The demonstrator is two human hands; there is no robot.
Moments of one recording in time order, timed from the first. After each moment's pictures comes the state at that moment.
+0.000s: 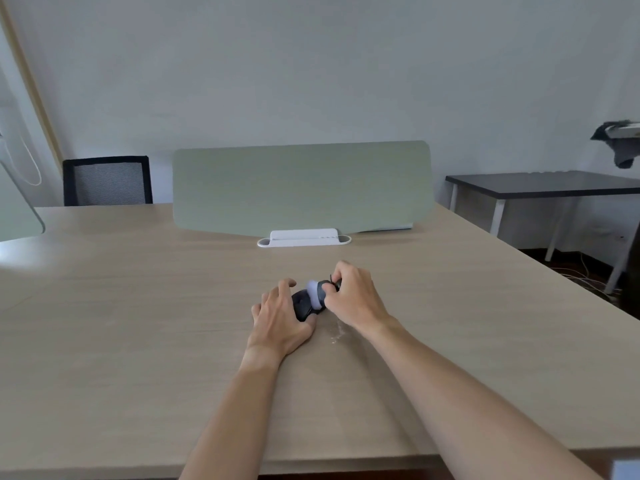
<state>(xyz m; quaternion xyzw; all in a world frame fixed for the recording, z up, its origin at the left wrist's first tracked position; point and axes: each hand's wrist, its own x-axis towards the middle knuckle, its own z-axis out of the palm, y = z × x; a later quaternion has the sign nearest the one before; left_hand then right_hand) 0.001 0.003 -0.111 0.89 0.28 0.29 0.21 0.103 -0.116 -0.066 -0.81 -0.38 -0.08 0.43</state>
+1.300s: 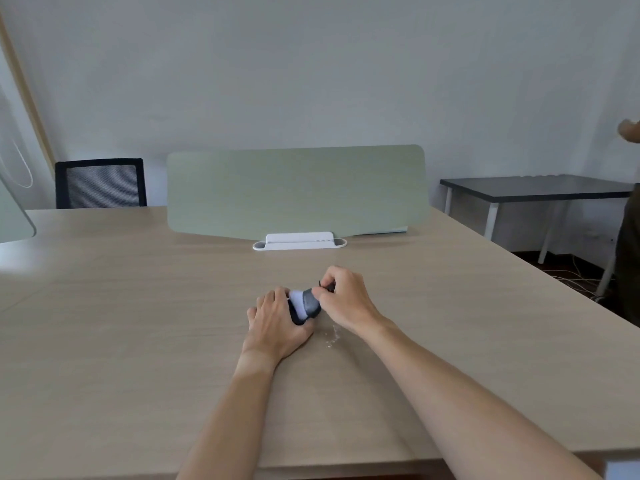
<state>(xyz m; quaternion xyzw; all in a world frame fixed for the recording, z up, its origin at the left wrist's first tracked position) 0.004 0.004 -0.112 0.89 0.29 0.29 0.19 0.101 -0.114 -0.062 -0.79 -0.38 -0.01 0.48</state>
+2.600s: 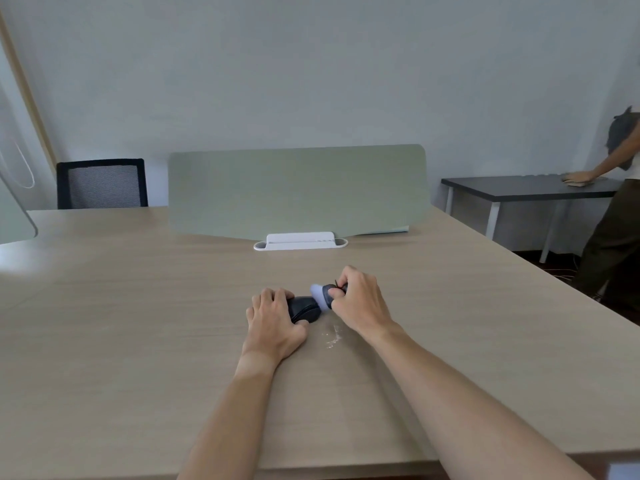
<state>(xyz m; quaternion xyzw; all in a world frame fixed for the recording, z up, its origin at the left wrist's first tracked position) 0.000 0.004 -0.109 0.90 0.30 0.29 0.17 0.116 -0.122 -0.073 -0.82 -0.36 -0.09 0.43</state>
